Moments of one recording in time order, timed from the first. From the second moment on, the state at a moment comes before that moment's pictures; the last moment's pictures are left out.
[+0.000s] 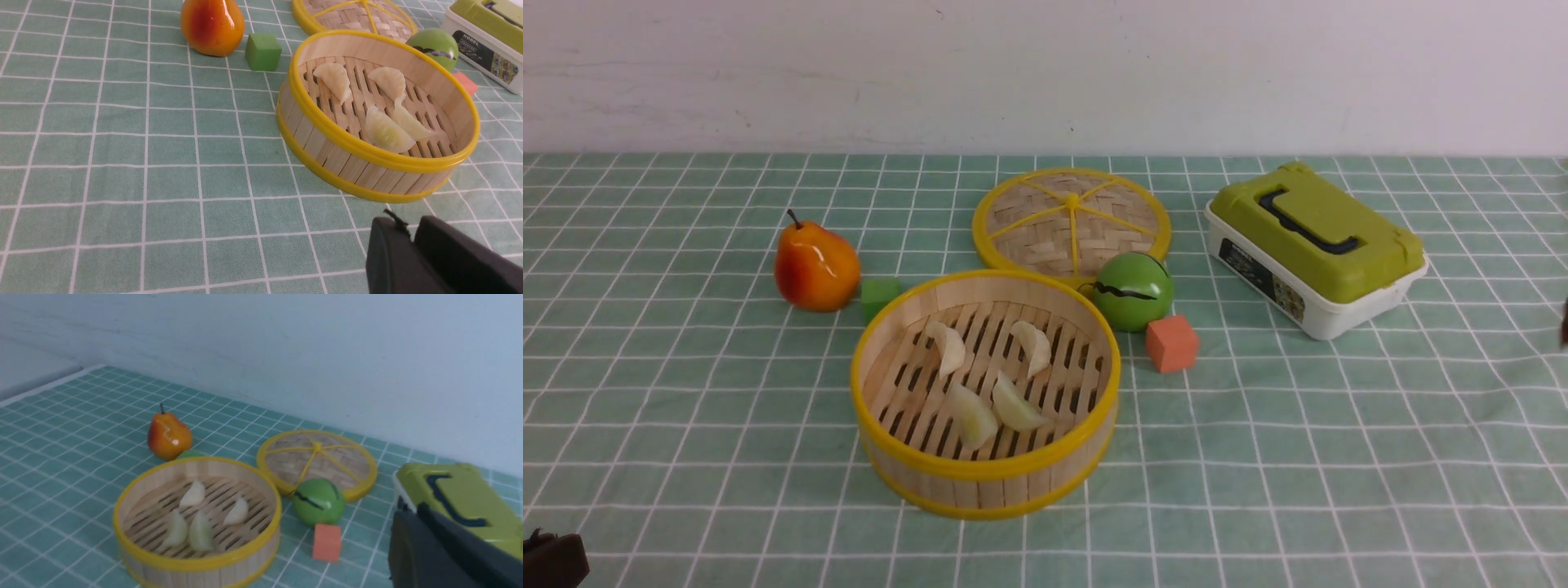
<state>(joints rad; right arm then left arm) 0.58 0.48 -0.51 -0.31 0.21 0.33 -0.45 0.27 -0.33 0.27 0.53 -0.54</state>
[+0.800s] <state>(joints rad) 0.56 0.20 -0.10 -0.35 0.08 0.40 -0.45 0.27 -0.33 0.27 0.53 -0.54</state>
